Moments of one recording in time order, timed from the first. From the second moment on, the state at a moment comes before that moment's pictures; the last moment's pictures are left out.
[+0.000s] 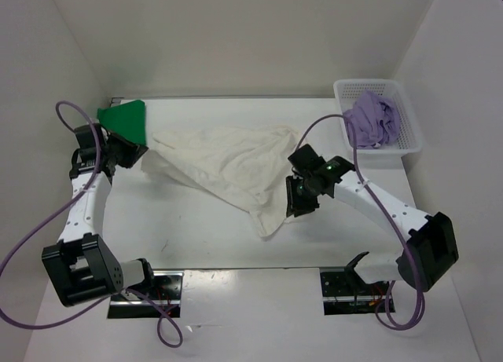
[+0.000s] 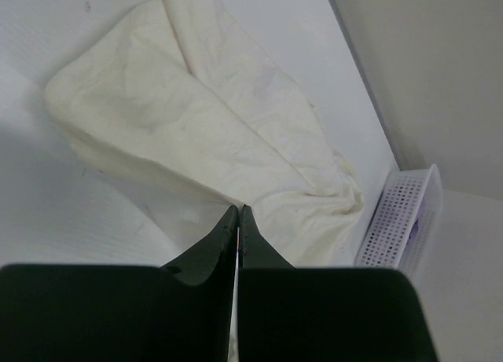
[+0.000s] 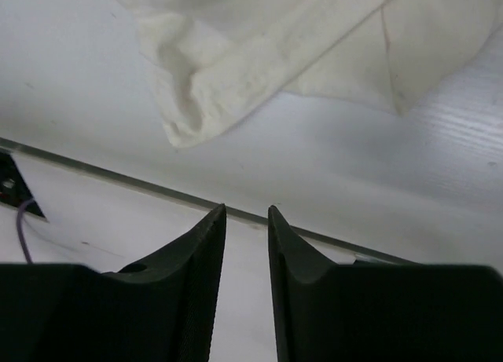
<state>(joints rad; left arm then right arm) 0.32 1.27 1.02 -0.35 0.34 -0.86 0.64 1.33 1.03 -0.95 -0.13 0.57</state>
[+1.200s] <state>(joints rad) 0.25 1.10 0.69 -0.38 0.36 -0.76 0.43 1.52 0.88 -0.48 0.04 0.82</state>
